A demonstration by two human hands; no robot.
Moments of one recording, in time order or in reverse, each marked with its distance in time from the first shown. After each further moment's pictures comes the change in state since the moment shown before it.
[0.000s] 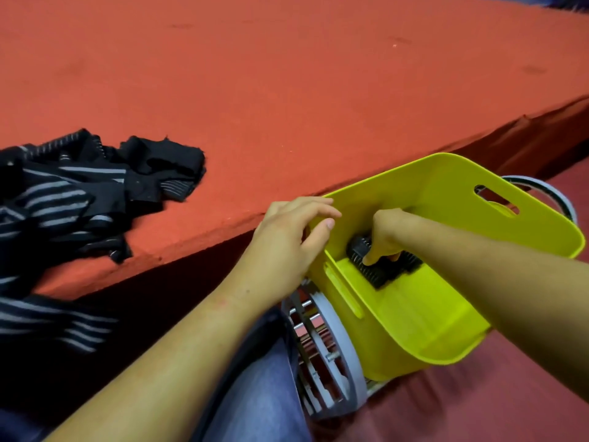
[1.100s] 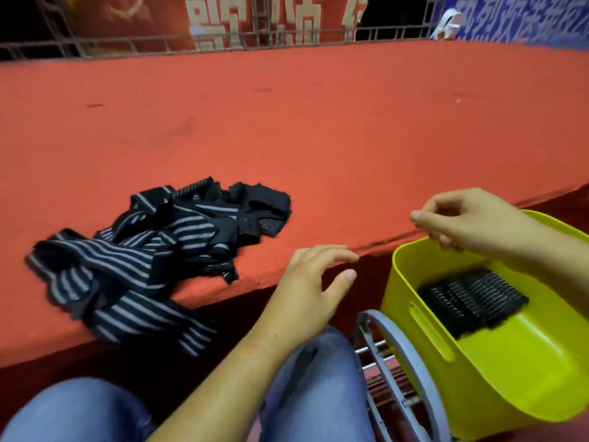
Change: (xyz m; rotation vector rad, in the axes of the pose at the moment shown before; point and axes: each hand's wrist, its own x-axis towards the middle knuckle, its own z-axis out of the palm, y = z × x) left_hand -0.059 -0.022 -0.068 0.034 0.170 -0.029; right_hand -0.124 -0.021 -0.083 0.779 0.429 -0.564
